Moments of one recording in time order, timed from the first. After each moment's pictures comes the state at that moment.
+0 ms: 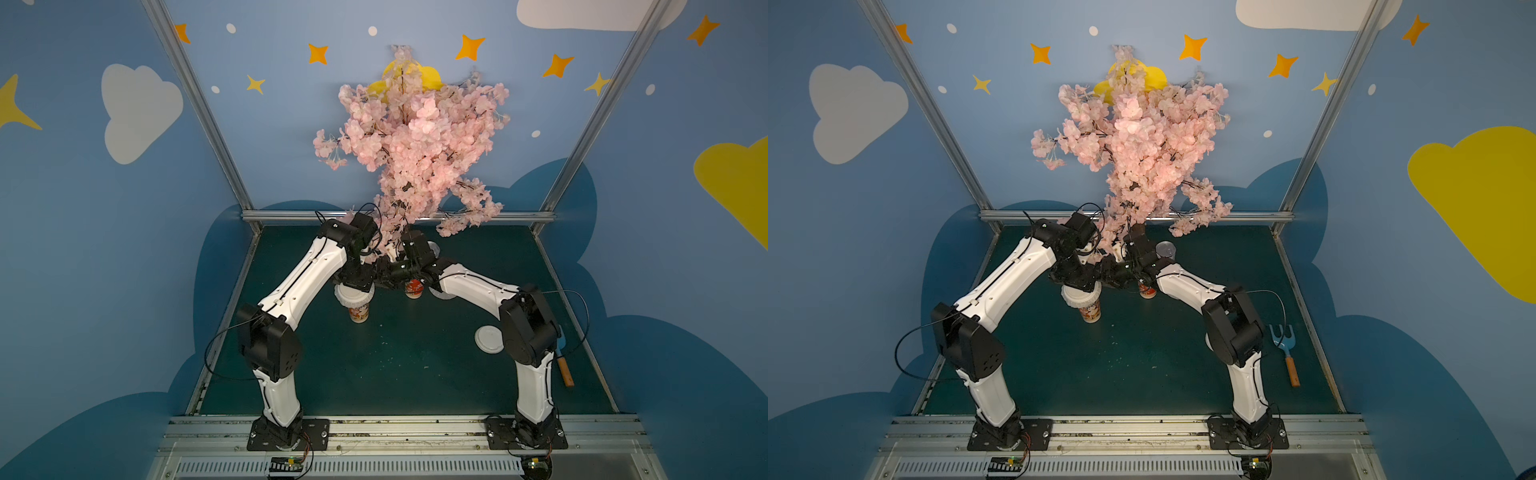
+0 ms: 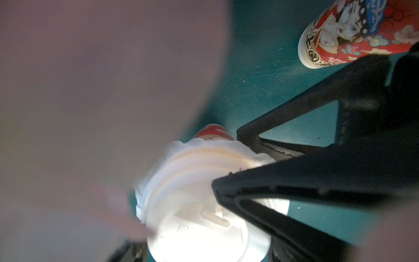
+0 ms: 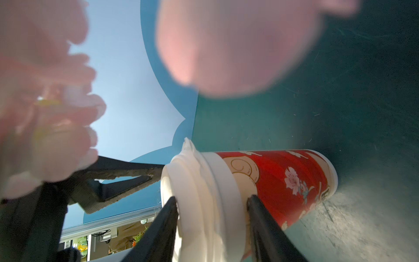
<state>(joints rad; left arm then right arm) -0.47 1.83 1.87 -1.43 -0.08 -0.19 0.73 2.02 1.57 -0.12 -0.75 0.89</state>
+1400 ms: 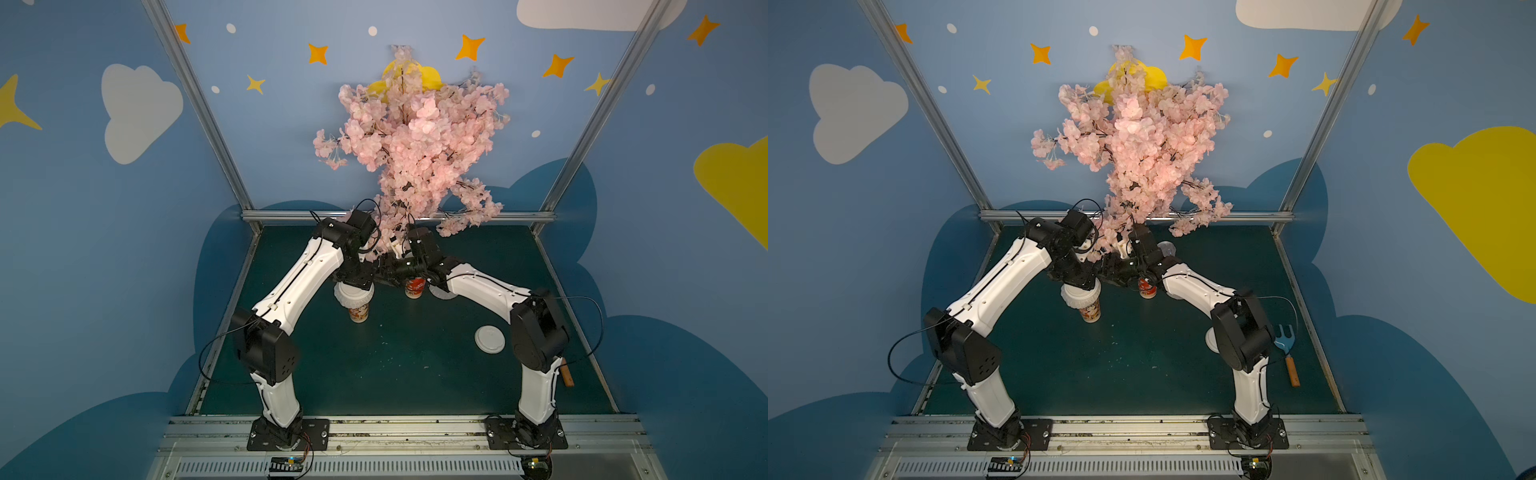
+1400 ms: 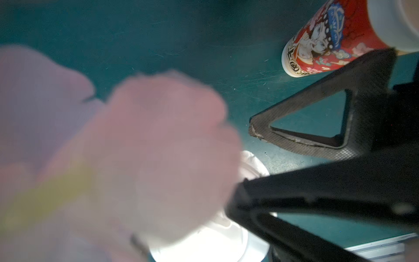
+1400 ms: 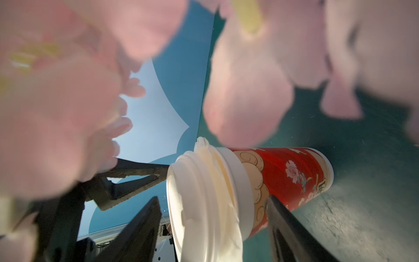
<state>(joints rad) -0.47 1.80 1.88 -1.41 -0.06 -0.17 0.71 1.94 1.51 -0.11 -0.71 0.93</state>
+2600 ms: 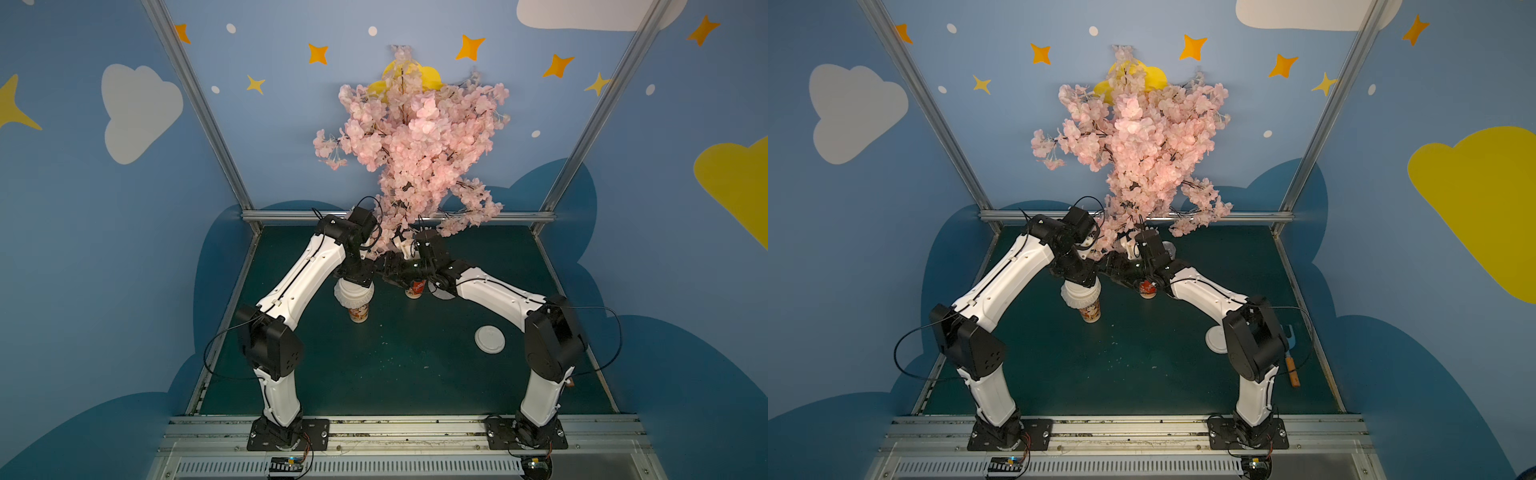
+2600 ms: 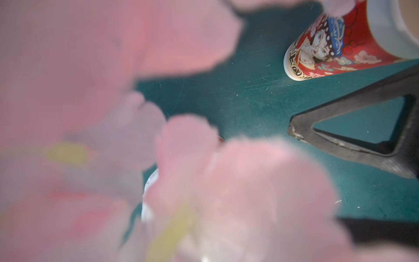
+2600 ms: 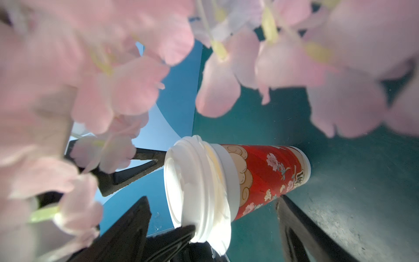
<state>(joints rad) -0.46 1.84 1.94 -1.43 -0.08 -0.13 0.70 1.84 1.43 -0.12 -0.59 0.94</state>
